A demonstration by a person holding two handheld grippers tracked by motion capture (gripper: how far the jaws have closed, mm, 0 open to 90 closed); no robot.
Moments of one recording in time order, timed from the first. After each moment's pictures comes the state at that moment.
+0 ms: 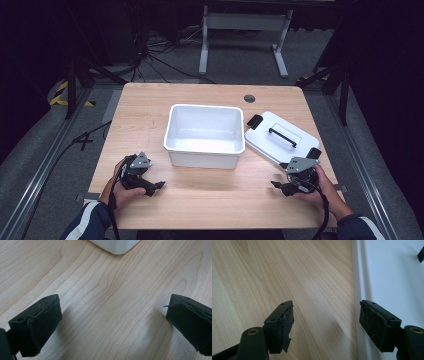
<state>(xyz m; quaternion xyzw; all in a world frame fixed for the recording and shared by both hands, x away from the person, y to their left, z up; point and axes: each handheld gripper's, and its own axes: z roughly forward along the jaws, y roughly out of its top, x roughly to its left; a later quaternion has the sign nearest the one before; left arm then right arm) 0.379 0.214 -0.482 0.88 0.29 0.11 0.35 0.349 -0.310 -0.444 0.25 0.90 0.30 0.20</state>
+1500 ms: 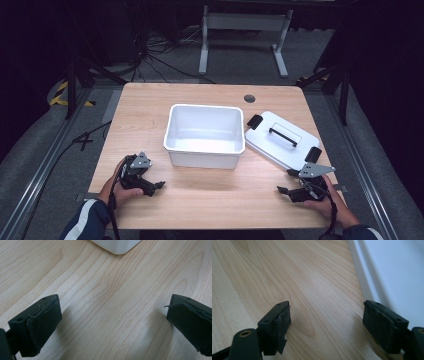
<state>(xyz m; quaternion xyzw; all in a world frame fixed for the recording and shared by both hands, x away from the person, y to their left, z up) 0.379 0.214 -0.482 0.88 0.29 0.11 0.35 0.337 -0.344 -0.469 0.31 0.86 0.37 0.16</state>
